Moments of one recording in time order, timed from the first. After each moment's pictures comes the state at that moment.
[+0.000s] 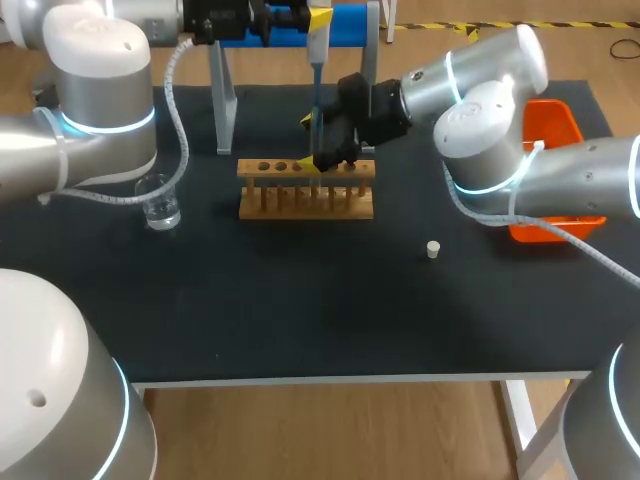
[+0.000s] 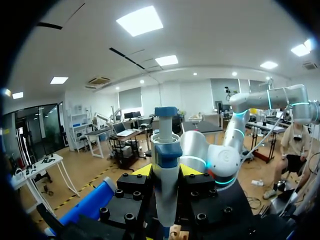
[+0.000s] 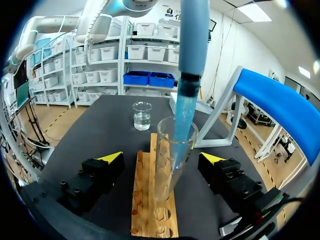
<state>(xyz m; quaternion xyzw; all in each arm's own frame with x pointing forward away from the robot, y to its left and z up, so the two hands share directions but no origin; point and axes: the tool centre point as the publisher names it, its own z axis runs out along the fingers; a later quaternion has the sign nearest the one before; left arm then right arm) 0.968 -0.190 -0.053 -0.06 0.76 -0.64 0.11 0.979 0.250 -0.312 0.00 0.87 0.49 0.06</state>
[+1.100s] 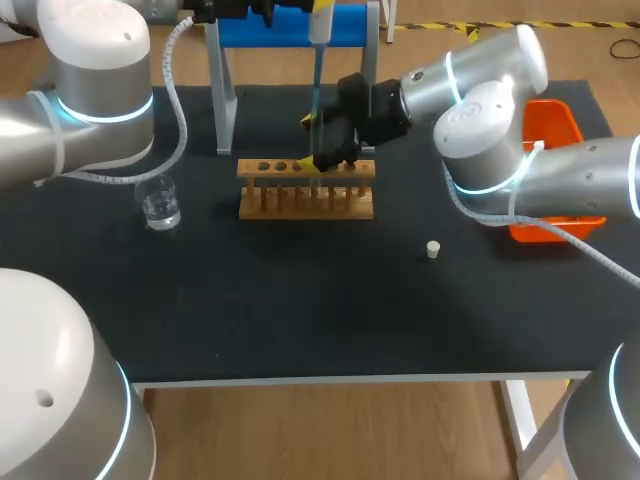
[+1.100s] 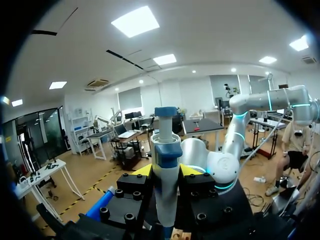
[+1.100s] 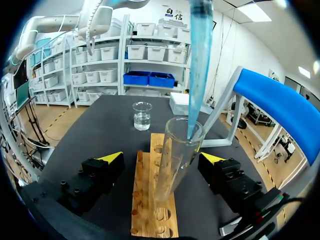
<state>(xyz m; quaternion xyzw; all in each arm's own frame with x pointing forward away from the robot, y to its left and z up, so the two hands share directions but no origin) 0.962 -0.195 -0.020 -0.05 0.76 -0.63 0.13 0.979 0.250 -0.312 0.00 0.87 0.49 0.06</state>
